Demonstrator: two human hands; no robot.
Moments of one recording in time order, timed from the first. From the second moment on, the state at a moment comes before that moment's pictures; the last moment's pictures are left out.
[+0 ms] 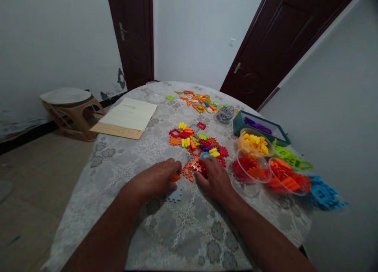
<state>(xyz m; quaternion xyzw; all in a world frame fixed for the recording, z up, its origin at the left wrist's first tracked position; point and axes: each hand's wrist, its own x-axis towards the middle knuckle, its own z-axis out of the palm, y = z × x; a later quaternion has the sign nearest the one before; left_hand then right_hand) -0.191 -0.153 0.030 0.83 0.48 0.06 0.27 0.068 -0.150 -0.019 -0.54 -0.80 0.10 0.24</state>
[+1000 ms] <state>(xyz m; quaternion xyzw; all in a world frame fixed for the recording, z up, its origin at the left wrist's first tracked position) -0.168 -0.139 0.021 0.83 0.50 0.12 0.21 0.030 -0.195 -0.011 -0.35 -0.91 0.13 0.16</state>
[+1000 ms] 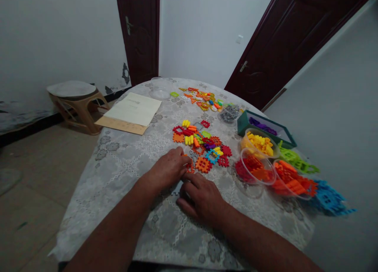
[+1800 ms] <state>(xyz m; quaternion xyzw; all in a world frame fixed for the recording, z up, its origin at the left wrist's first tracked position) -0.156 -0.124 0.015 0.87 0.48 0.07 0.08 0.059 -0.175 -0.015 -0.38 -0.90 0.11 0.20</state>
